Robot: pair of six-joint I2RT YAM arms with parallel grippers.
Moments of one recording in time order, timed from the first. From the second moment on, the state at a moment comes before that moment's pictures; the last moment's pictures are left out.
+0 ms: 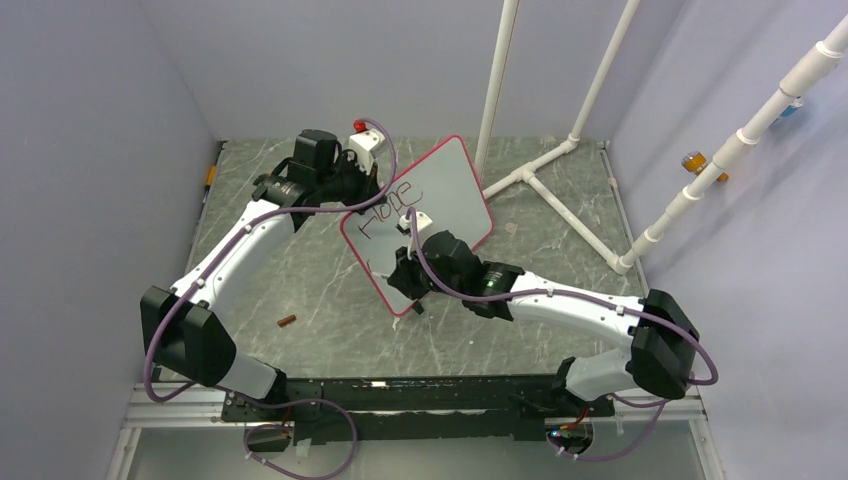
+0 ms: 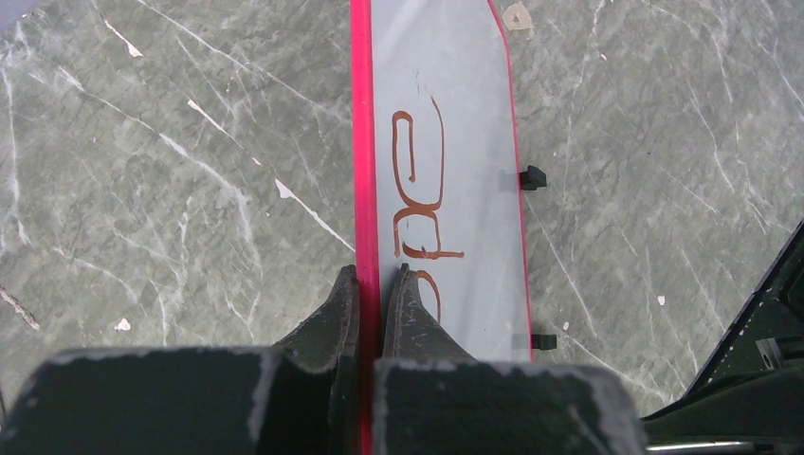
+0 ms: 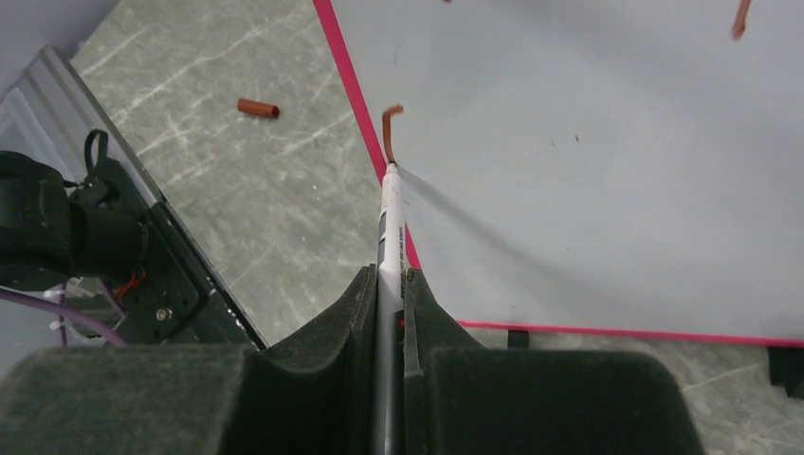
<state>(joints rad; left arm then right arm) -0.41 1.47 1.37 -0.47 0.41 0.13 1.03 1.36 0.95 -0.06 0.04 0.36</state>
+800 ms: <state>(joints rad) -0.41 1.47 1.37 -0.47 0.41 0.13 1.03 1.32 0.78 -0.08 0.07 0.42</state>
